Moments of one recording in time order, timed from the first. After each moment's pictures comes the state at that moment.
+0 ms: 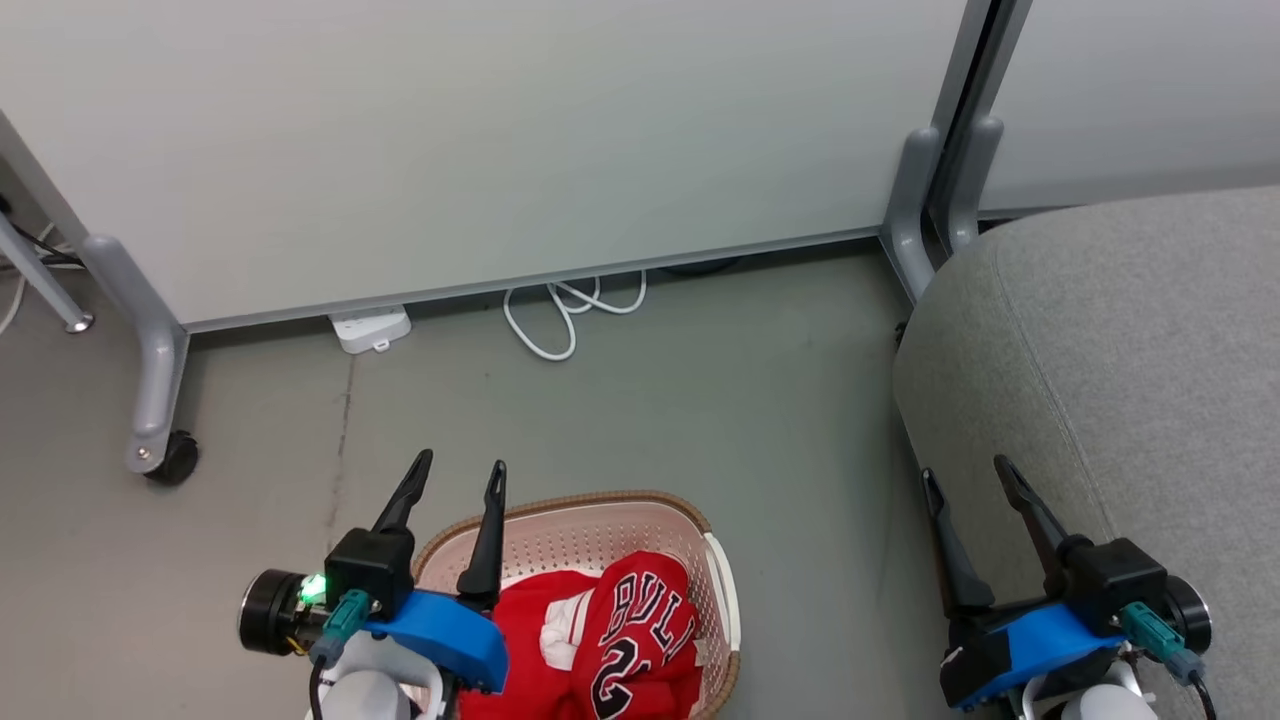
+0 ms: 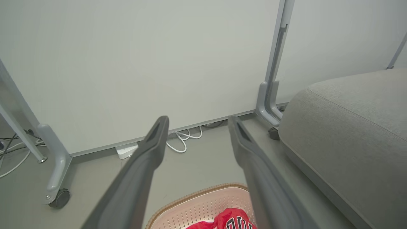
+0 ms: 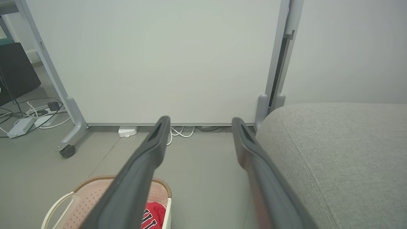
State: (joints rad) left arm -0.18 0.05 -0.18 0.44 -0.09 -0.11 -0.26; right arm -0.11 -0.05 0.03 0.31 0.06 0.13 -0.26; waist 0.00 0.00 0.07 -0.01
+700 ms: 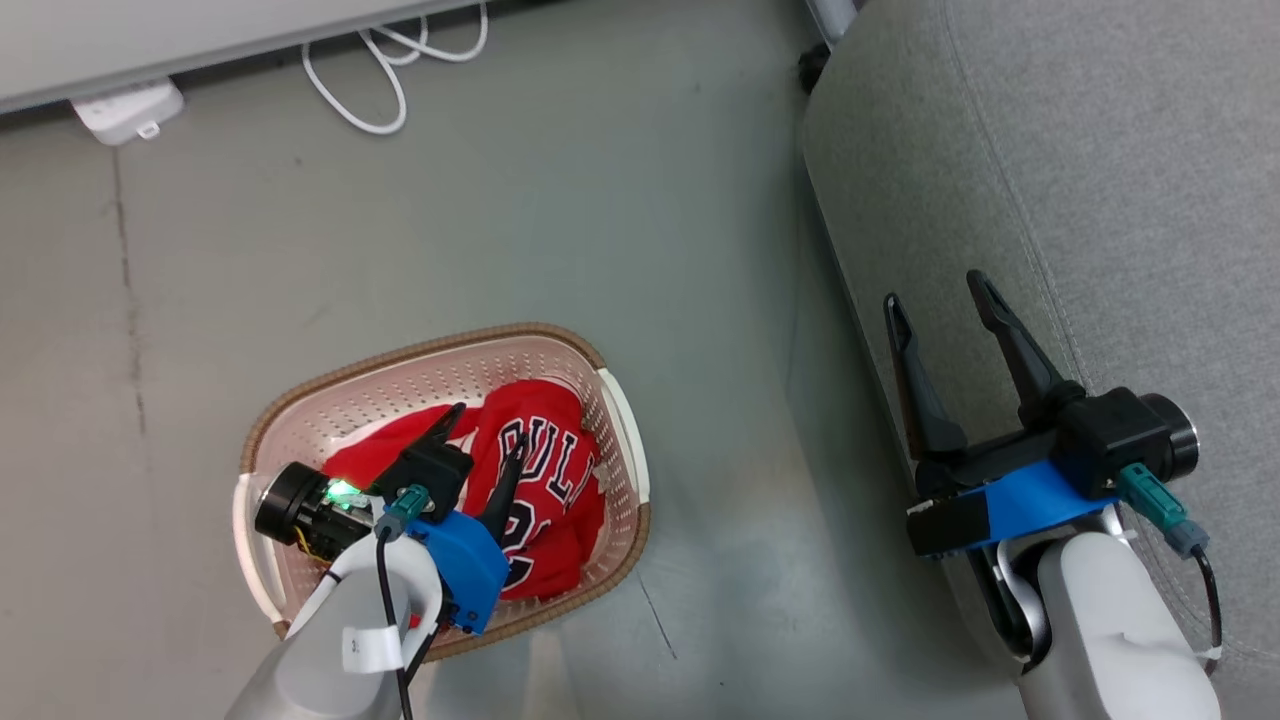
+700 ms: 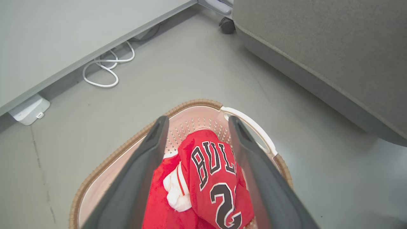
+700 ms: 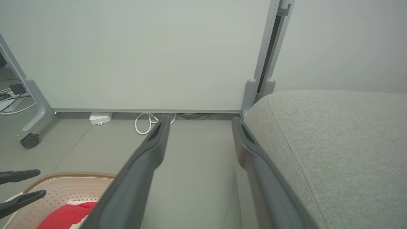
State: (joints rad) left arm -0.52 0.14 -0.47 0.87 -0.11 -0.13 -0.26; right arm -0.34 -0.05 0.09 0.24 0.04 0.13 -0.26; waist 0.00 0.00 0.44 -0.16
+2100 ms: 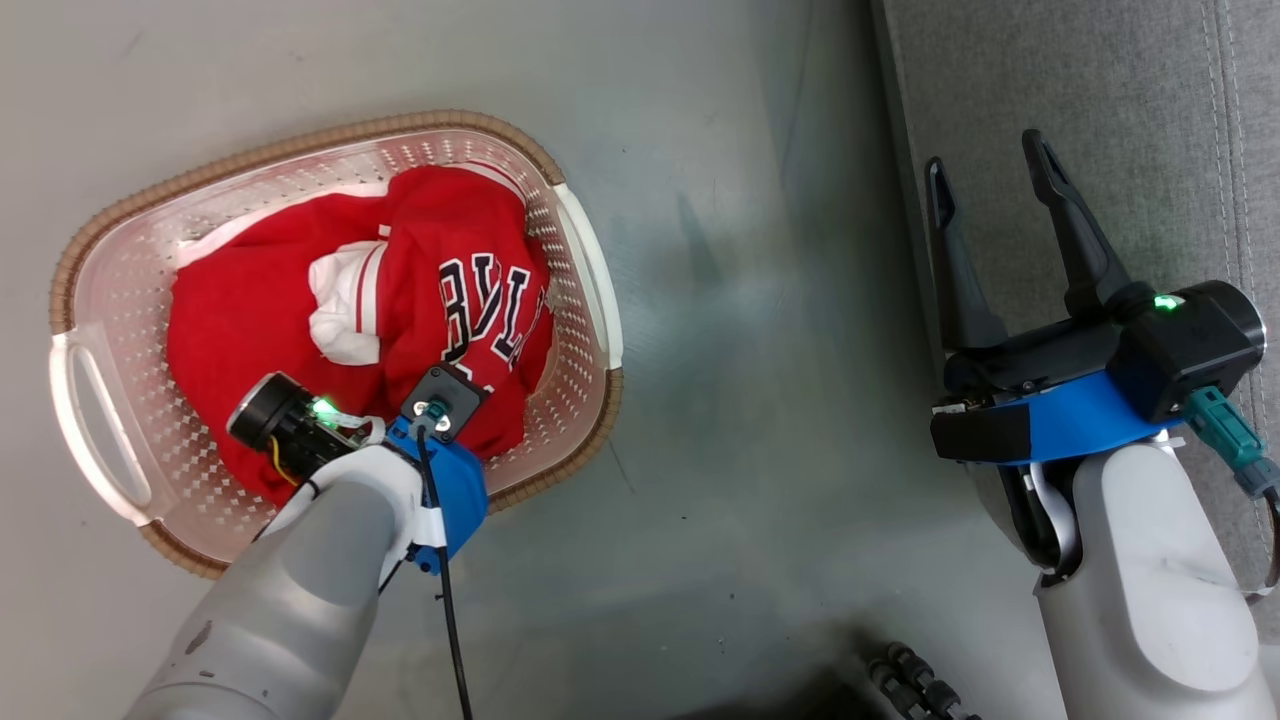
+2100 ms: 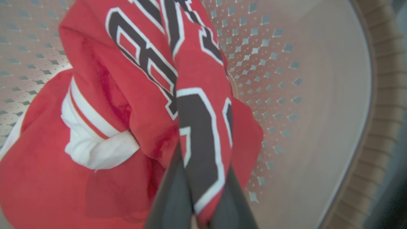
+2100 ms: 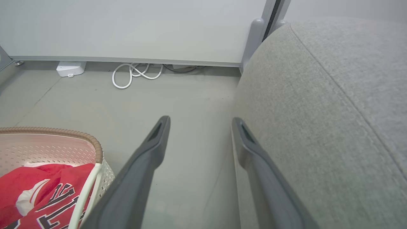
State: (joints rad) left arm -0.85 0.14 -0.92 1.28 -0.30 -0.13 -0.21; right arm -0.47 -0.05 0.06 0.15 0.03 0.13 -0.26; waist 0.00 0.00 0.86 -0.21
